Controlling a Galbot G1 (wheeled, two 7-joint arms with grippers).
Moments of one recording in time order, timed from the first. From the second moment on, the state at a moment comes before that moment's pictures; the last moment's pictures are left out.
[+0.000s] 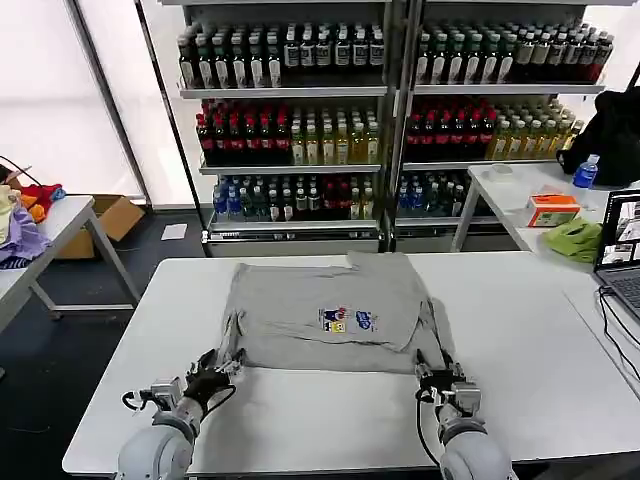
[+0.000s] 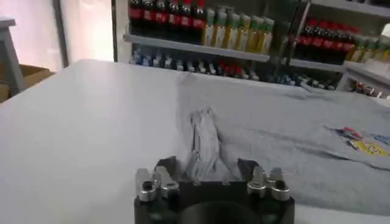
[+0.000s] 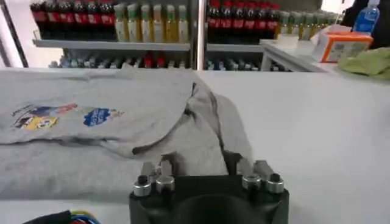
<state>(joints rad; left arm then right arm) 1.29 -1.32 -0.52 -1.83 -0.42 0.50 -0.03 -1.29 1.20 0.30 1.89 0.42 -0.42 0.39</state>
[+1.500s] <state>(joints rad) 1.85 -1.37 -0.67 -2.33 -0.38 0.55 -0.07 -1.64 1.07 0.52 2.24 0.48 -0.46 0.20</state>
